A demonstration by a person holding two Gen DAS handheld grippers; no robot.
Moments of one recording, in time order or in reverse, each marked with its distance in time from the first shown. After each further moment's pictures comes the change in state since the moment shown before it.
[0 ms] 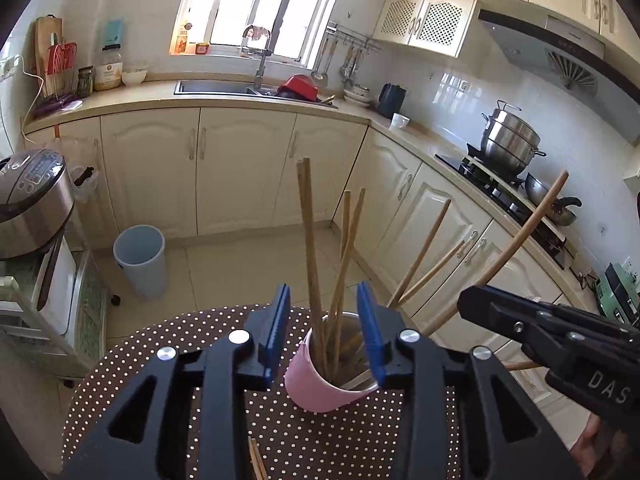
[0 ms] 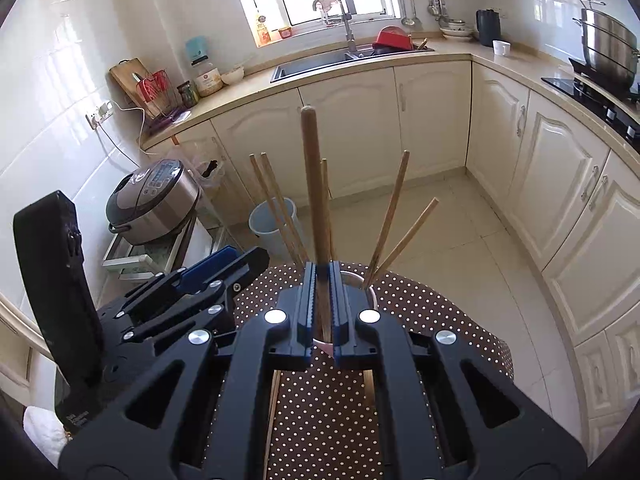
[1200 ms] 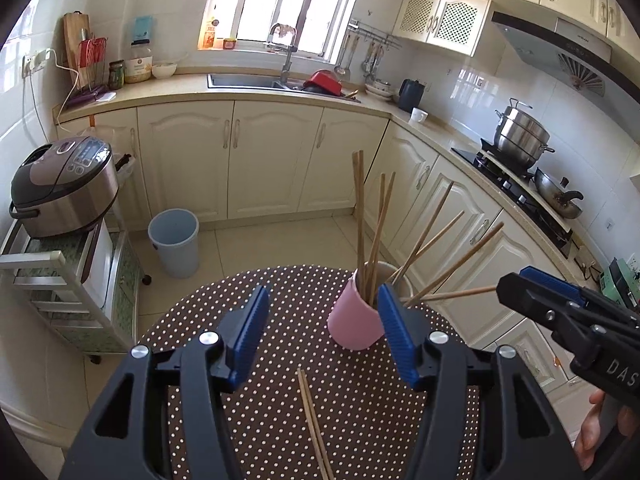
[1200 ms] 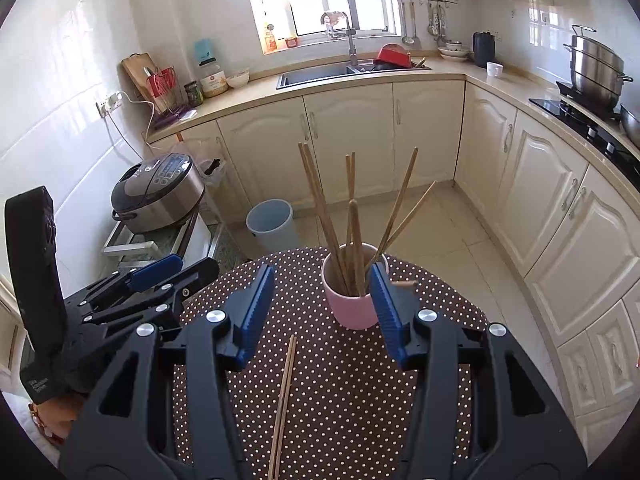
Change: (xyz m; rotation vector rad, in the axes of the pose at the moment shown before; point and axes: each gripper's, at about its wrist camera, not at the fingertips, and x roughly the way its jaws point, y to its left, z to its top) left arm -0.093 0.035 -0.023 -0.020 0.051 0.067; right arm -0.061 0.045 -0.039 -0.053 -0.035 -0.052
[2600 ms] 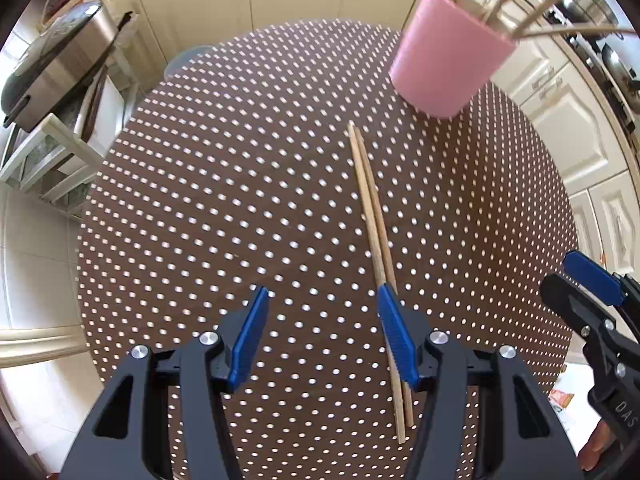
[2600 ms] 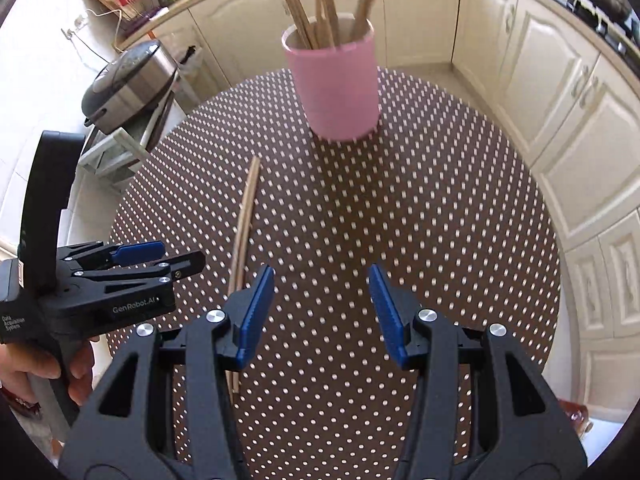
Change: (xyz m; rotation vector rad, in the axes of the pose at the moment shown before) left arm 0.093 0.018 -0.144 0.021 0.630 0.156; right arm 0.066 -0.027 -0.148 0.071 0.405 -0.015
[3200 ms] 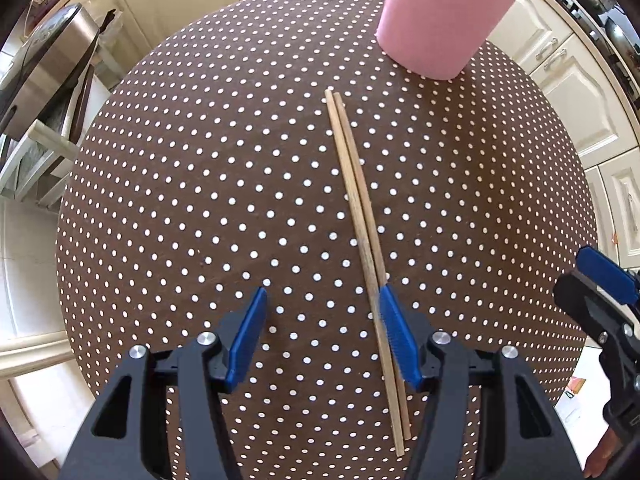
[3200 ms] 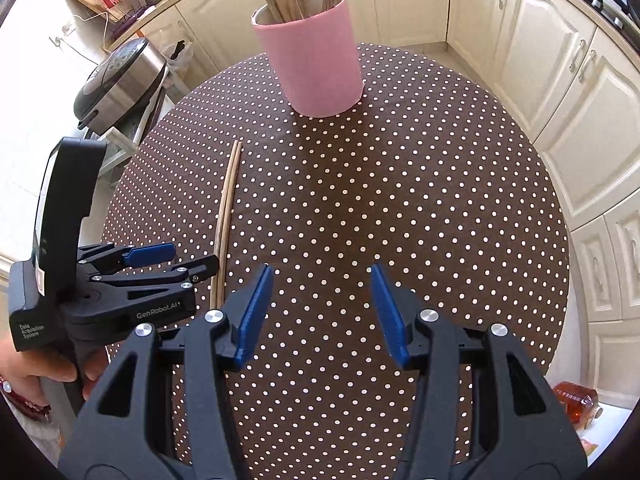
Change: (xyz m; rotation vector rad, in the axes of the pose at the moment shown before) left arm 0.040 -0.038 -0.001 0.030 0.067 0.034; right arm 0.009 -0.015 -0.002 0.043 0.040 0.015
